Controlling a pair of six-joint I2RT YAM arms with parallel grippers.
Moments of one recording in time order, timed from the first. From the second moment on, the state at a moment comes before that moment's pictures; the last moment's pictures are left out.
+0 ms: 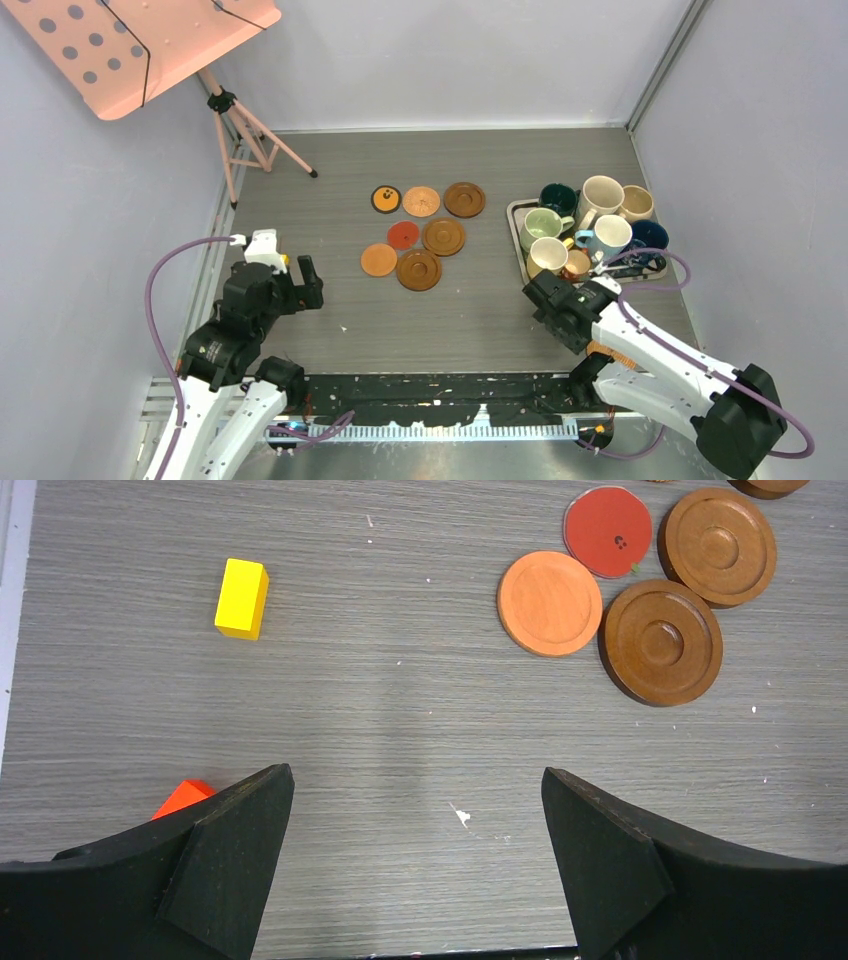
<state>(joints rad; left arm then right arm) -0.34 0.45 0.77 -0.89 -0.23 -0.31 0.68 0.91 0.55 -1.08 0.48 1.44</state>
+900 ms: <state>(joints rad) -0.35 0.45 0.76 -0.89 -0.22 -0.31 0.20 1.00 0.47 -1.04 0.60 1.64</state>
